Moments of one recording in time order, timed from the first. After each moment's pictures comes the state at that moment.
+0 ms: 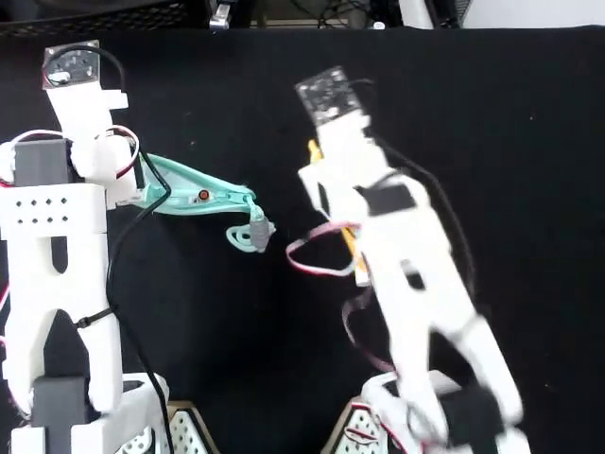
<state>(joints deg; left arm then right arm) -9.2 -12.5 0.0 92.0 5.6 -13.9 -27.2 34.1 42.7 13.2</state>
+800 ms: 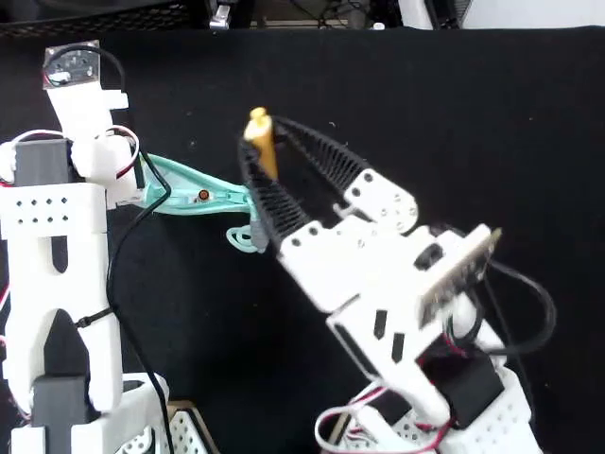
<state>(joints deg) -9.2 -12.5 0.0 92.0 5.6 -40.3 -67.8 35.7 24.8 6.3</state>
